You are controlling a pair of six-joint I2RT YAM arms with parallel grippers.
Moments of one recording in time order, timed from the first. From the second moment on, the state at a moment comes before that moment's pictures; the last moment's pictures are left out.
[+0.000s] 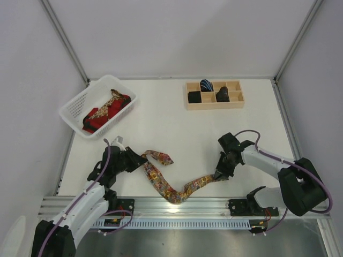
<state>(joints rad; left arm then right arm) -0.29 0.68 0.17 -0.13 0.27 -0.90 0.51 1.31 0.59 -0.67 -0.19 0.92</state>
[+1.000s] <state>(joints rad) -0.59 1.17 0.87 -0.55 0.01 -0.51 0.10 1.71 1.24 -0.78 0.24 0.67</state>
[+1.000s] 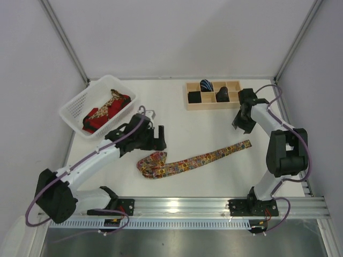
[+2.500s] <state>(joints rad) -0.72 1.15 1.07 -0.94 -0.48 -0.67 0.27 1.33 0.92 -0.72 -0.26 0.65</state>
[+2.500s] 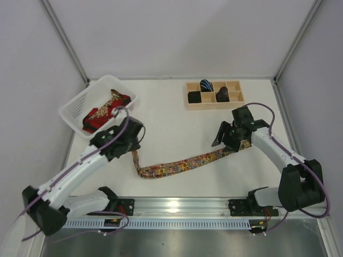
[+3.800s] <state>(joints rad) -0.51 1.15 1.11 -1.06 -0.32 -0.80 0.12 1.68 0.99 -0.66 -0.04 0.70</state>
